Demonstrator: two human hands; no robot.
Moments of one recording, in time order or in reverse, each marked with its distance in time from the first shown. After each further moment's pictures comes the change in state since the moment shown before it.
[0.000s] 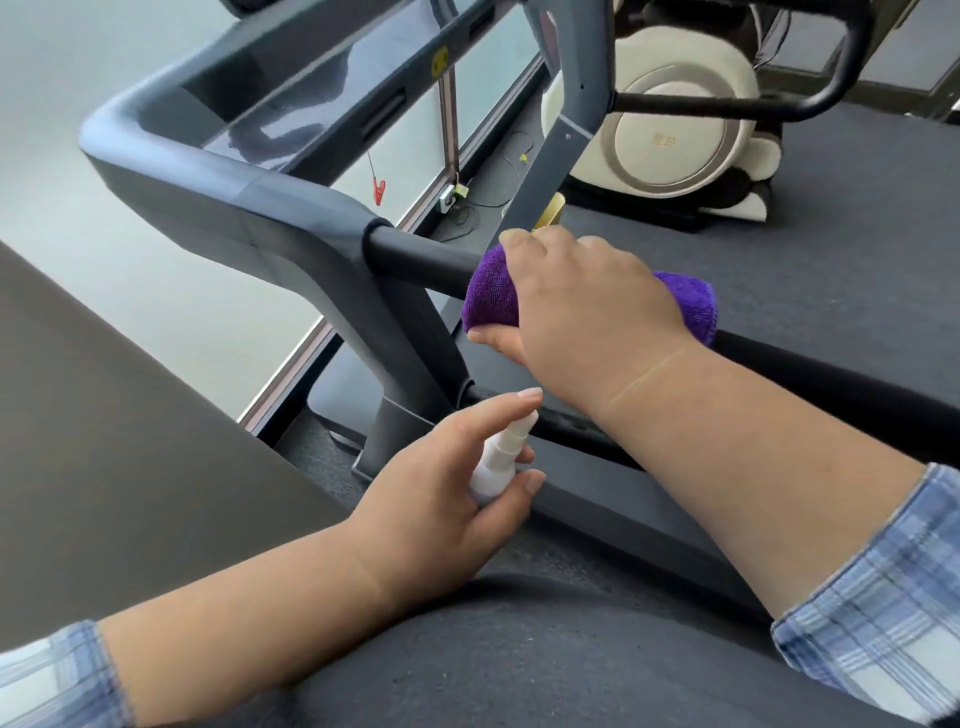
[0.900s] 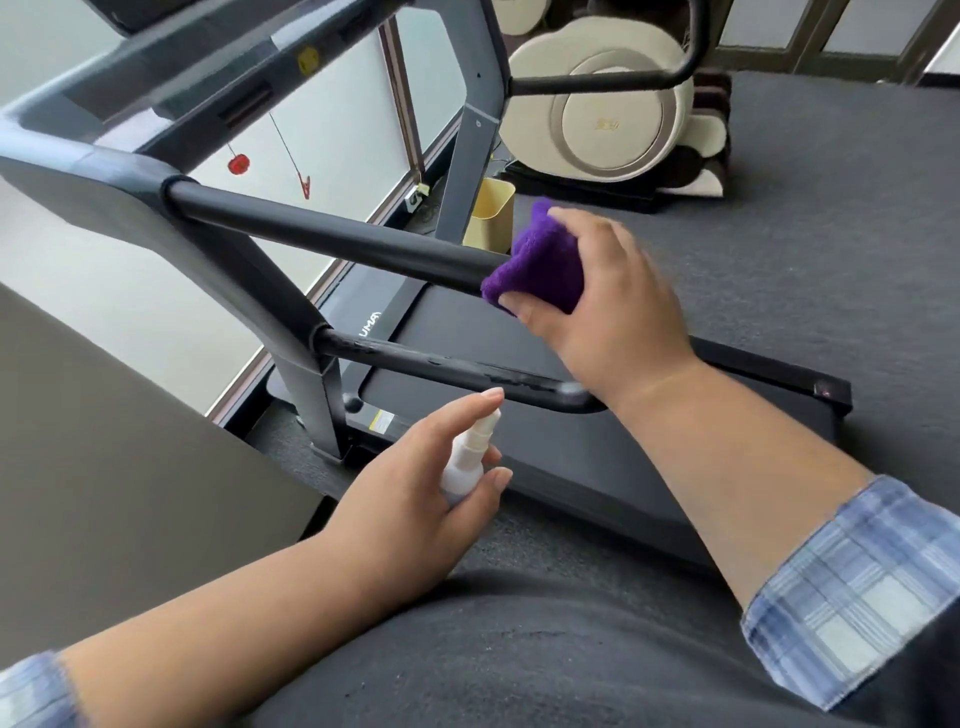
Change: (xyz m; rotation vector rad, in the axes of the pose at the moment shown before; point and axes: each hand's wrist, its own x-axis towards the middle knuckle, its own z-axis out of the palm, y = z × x) left_hand -0.042 0.153 0.178 0.120 -0.019 -0.061; right_hand -0.203 0.196 0.003 0.664 0.320 0.260
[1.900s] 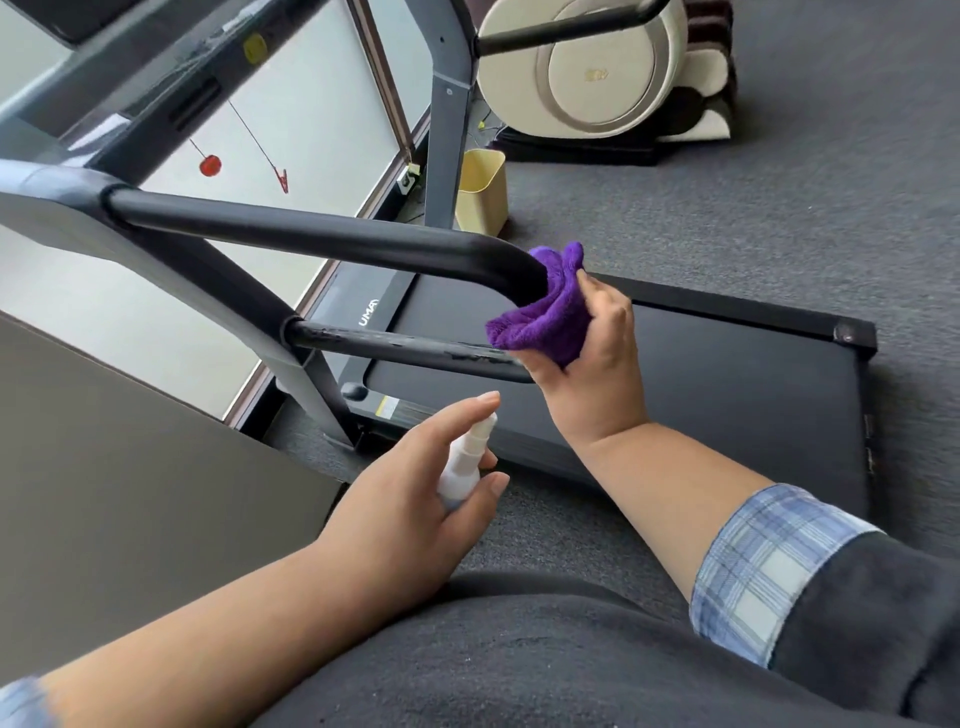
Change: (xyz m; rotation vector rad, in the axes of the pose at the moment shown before) left_hand -0.002 0.033 0.039 0.097 -0.110 -0.036; right_hand -0.079 0.093 0.048 0.299 0.251 0.060
